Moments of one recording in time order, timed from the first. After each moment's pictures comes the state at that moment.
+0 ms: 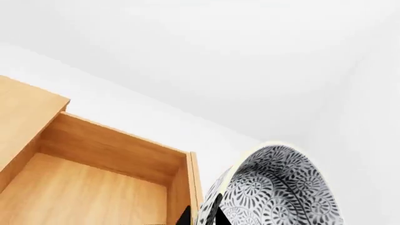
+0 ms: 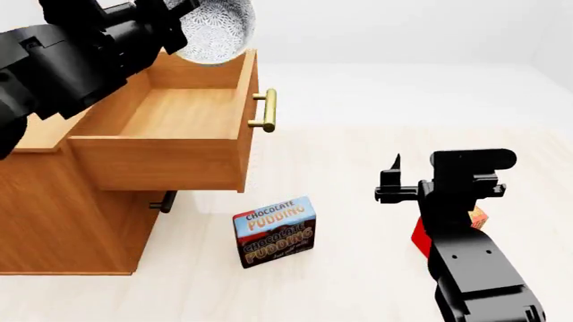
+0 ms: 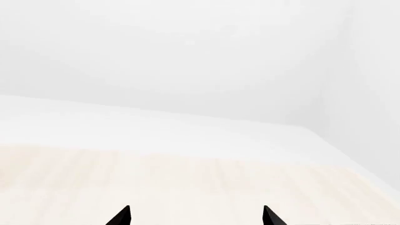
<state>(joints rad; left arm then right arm) -1.55 -0.67 0.99 -0.21 -1.90 -0.34 -0.70 0.51 0.31 -0.13 -0.05 0.19 0.55 0.20</state>
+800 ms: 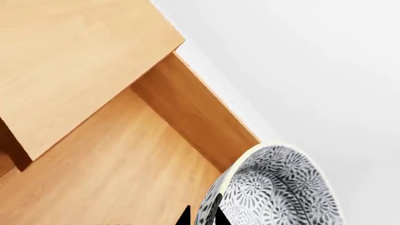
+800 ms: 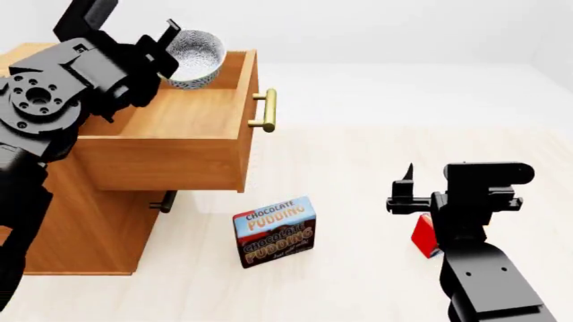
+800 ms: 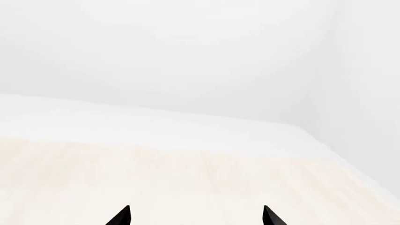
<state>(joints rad) -1.54 -0.42 0.98 -0.87 -2.00 -0.30 -0.68 0.43 0.35 -0.09 -0.12 0.21 0.56 0.22</state>
